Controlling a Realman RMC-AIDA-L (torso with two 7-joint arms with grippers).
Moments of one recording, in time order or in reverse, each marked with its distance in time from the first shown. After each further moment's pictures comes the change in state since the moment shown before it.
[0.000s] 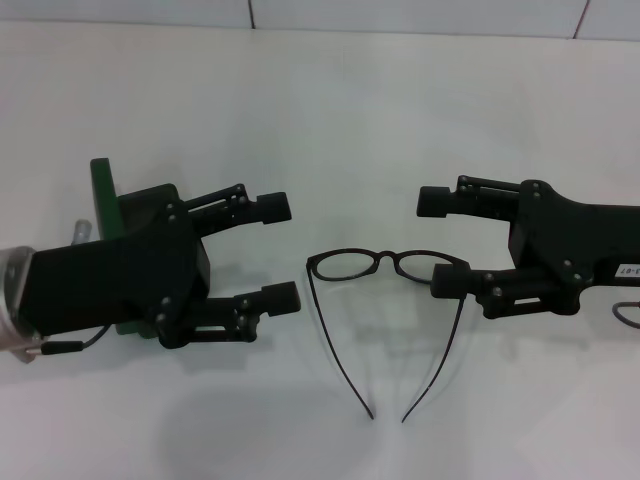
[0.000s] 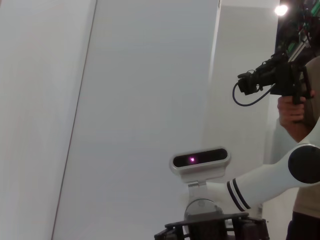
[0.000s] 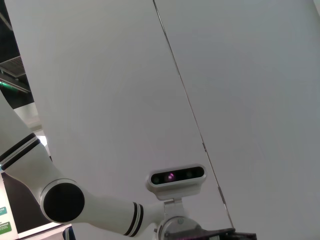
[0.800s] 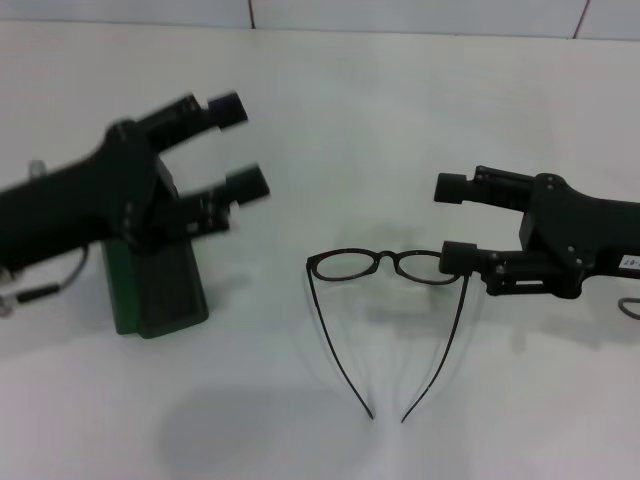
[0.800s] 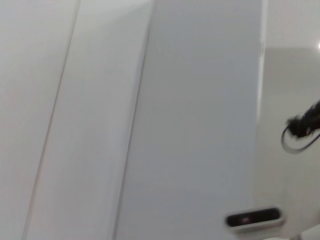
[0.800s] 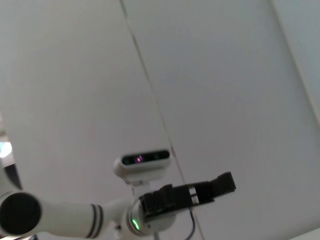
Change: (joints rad) left arm 0.044 -0.068 -0.165 0.176 -0.046 -0.025 -0.158; right arm -0.036 -0.004 0.012 -0.001 0.021 0.058 0.000
